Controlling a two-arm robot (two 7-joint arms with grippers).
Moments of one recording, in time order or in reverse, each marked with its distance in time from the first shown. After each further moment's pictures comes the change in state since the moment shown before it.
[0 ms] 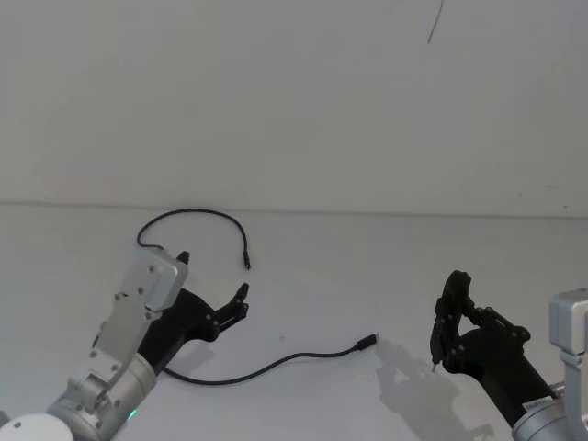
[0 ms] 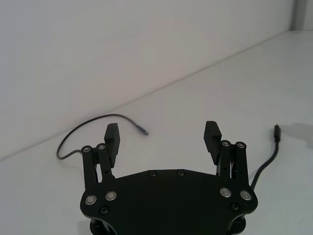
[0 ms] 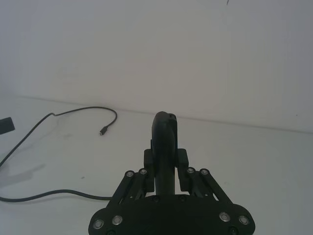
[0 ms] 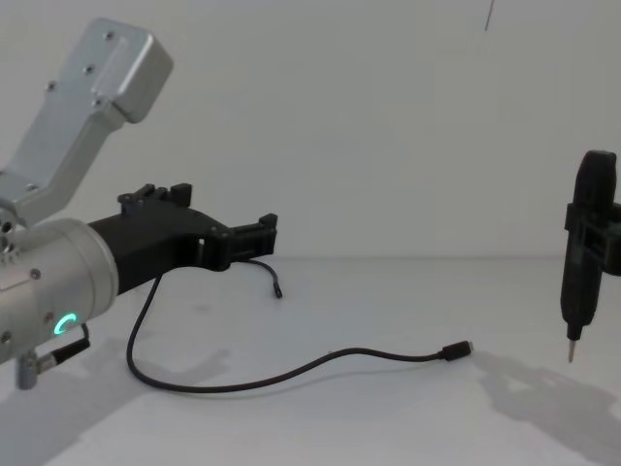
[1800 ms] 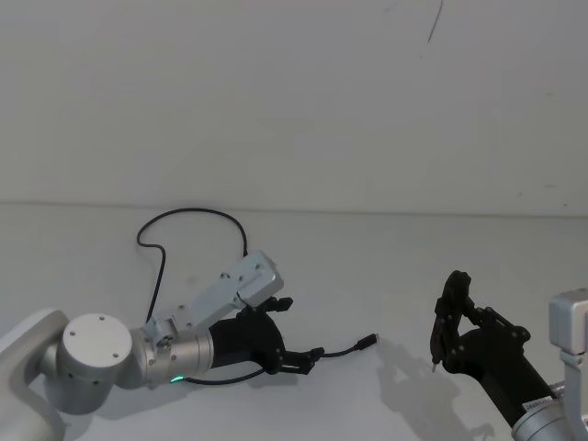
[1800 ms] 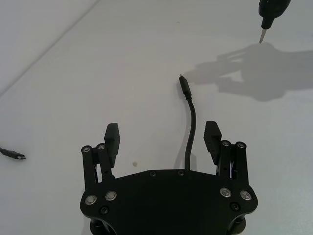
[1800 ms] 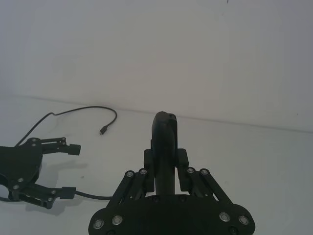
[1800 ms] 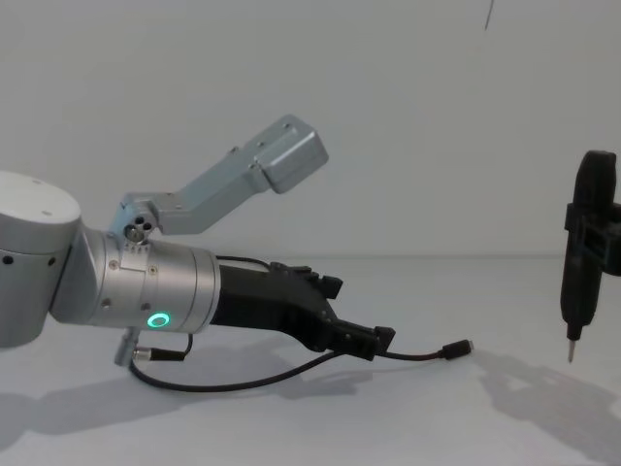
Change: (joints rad) left arm -0.407 -0.075 0.209 0.466 0.014 0.055 -0.598; right arm 0.000 0.000 0.000 0.000 0.000 0.000 0.000
